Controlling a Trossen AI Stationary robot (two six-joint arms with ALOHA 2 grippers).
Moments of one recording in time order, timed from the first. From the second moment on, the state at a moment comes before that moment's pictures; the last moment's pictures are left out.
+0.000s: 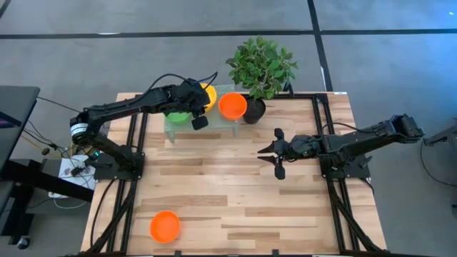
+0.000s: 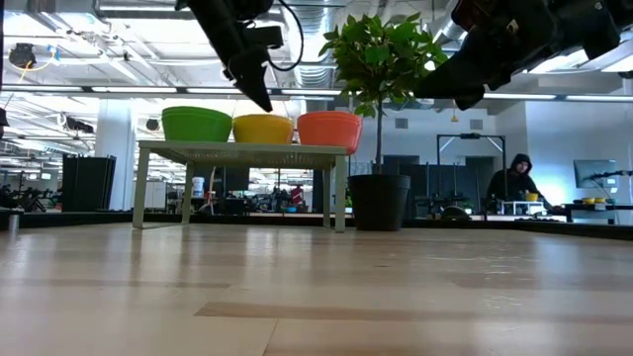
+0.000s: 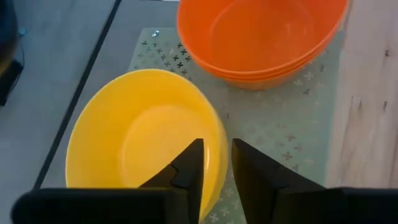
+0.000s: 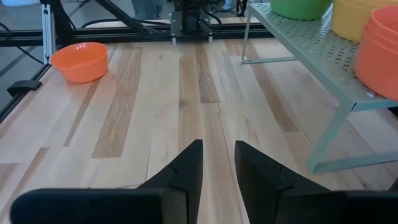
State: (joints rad) left arm 0.38 1.46 1.29 -0.67 -0.24 0.31; right arm 0.12 1.03 0.49 0.16 0.18 0.08
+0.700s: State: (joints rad) left arm -0.15 1.44 1.29 -0.84 -0.40 -0.13; right arm 0.13 1.03 0.49 0.16 0.18 0.10
